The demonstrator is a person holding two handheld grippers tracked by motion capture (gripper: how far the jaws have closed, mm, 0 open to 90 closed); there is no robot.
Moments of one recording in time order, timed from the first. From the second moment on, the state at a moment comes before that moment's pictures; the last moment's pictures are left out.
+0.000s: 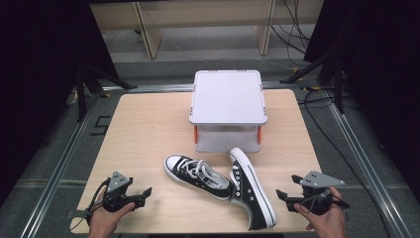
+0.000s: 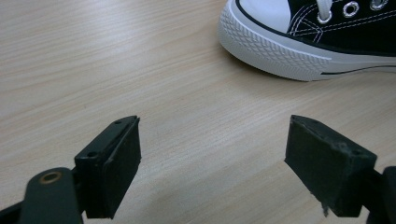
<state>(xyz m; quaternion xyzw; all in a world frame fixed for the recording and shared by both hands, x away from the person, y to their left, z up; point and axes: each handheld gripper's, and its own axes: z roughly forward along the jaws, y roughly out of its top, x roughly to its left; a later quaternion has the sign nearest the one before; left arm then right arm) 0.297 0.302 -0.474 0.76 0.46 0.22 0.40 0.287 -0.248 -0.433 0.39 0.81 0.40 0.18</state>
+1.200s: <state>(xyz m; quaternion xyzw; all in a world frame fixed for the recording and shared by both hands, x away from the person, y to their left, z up) 0.298 0.302 -0.476 0.77 0.46 0.22 0.39 0.263 -0.165 -0.410 0.29 0.87 0.38 0.14</state>
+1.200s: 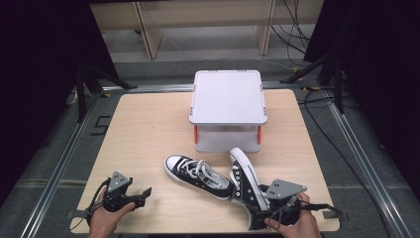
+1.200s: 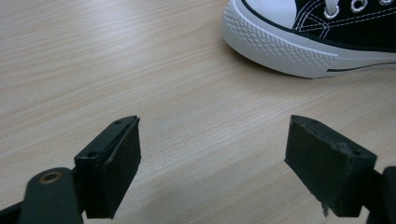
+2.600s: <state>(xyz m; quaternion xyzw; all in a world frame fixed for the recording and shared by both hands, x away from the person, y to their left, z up) 0.297 0.300 -0.476 0.77 0.46 0.22 0.39 0.308 -0.235 -0.444 0.39 0.86 0.30 0.10</state>
